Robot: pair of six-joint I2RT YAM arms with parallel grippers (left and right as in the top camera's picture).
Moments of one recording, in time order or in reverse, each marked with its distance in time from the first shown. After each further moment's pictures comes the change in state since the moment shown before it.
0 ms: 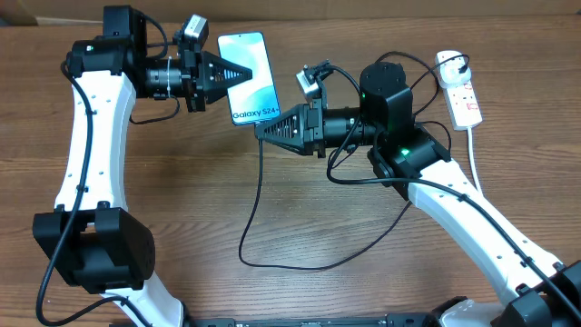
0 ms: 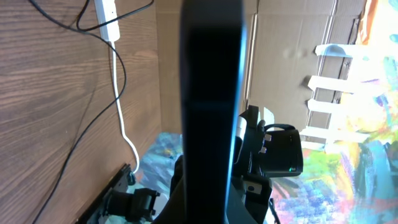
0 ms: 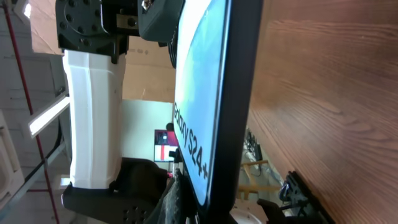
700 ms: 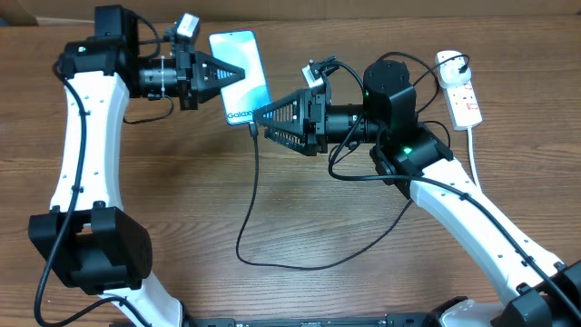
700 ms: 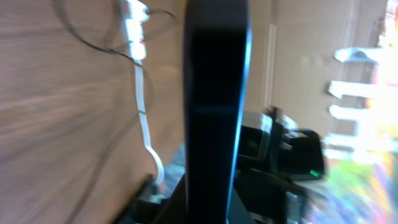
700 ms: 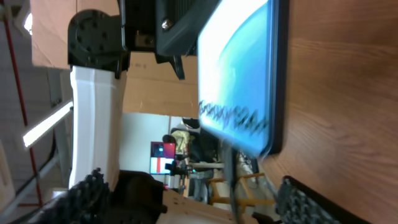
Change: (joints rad) left arm 0.047 0.000 0.000 0.036 -0.093 0.041; right arm -0.013 0.000 0.000 0.000 0.041 -0.004
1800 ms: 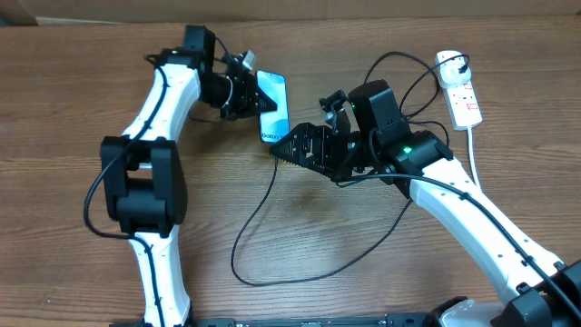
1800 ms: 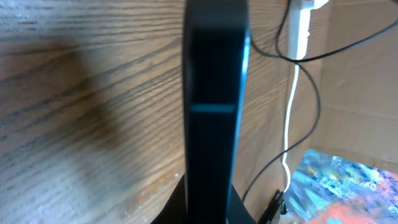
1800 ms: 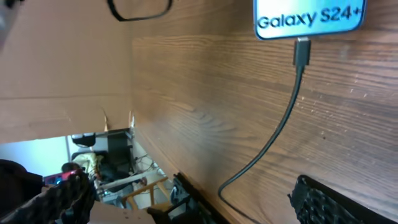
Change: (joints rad) left arm -0.196 0.372 0.000 0.275 -0.467 0.078; right arm 0.000 0.002 0.004 -0.621 0.297 -0.472
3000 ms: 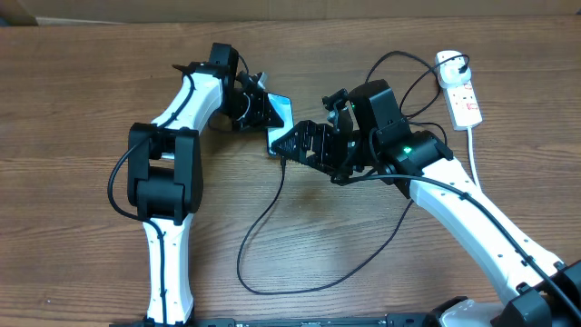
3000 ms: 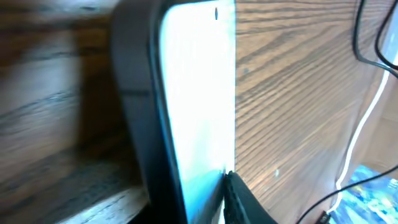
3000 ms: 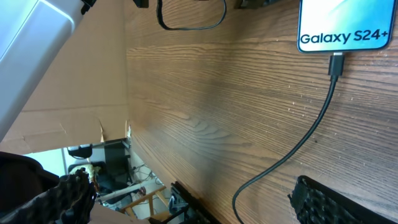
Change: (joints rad) left arm -0.061 0.133 0.000 0.070 -0.172 -0.046; right arm 0.000 0.000 0.000 0.003 0.038 0.031
